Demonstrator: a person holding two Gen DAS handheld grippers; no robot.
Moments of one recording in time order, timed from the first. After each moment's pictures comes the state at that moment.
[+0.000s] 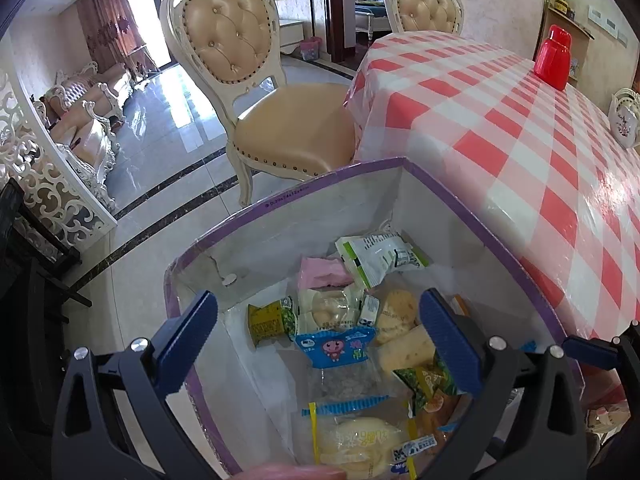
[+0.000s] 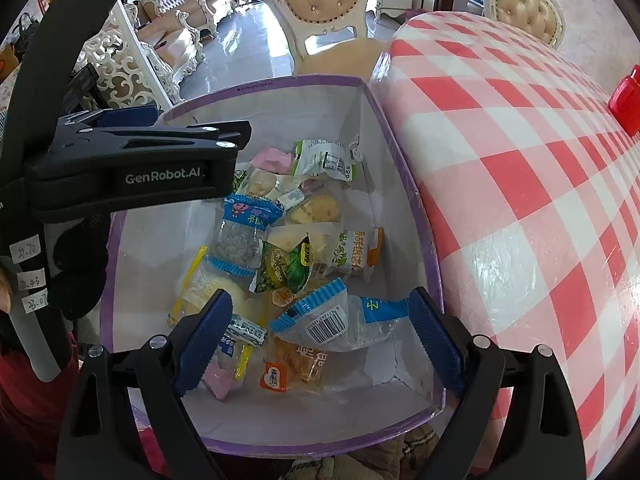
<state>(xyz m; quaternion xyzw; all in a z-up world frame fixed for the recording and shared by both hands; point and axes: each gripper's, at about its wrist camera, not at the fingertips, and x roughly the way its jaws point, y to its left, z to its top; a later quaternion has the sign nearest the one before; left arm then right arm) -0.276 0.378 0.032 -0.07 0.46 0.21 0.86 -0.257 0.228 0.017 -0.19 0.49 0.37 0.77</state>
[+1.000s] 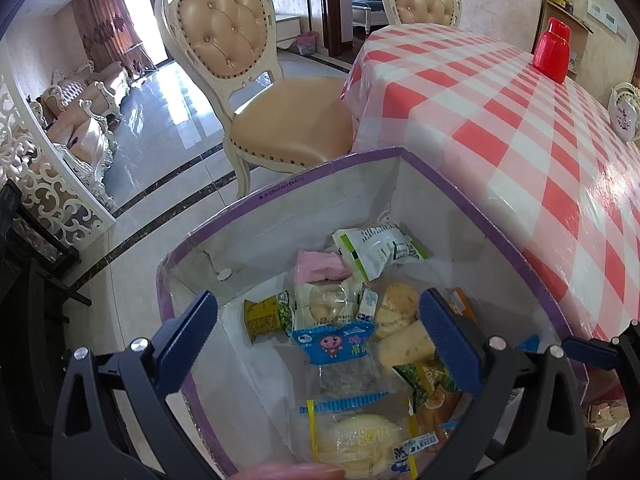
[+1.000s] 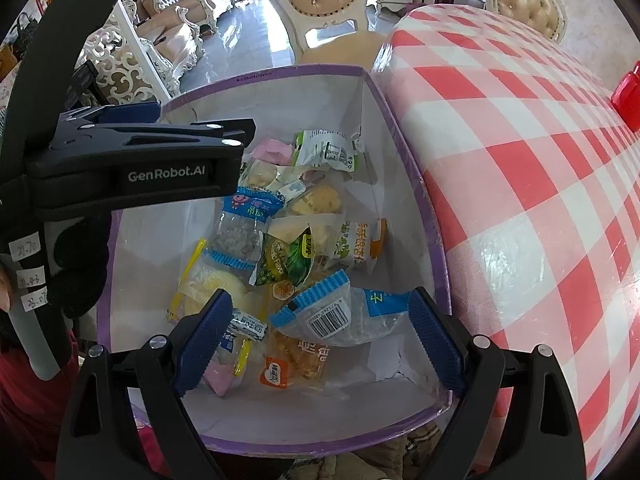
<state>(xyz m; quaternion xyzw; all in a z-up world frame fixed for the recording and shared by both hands) -0.275 0.376 0.026 -0.07 0.46 0.20 0.86 -0.257 0.229 0.010 -0.19 0.50 0.37 0.76</state>
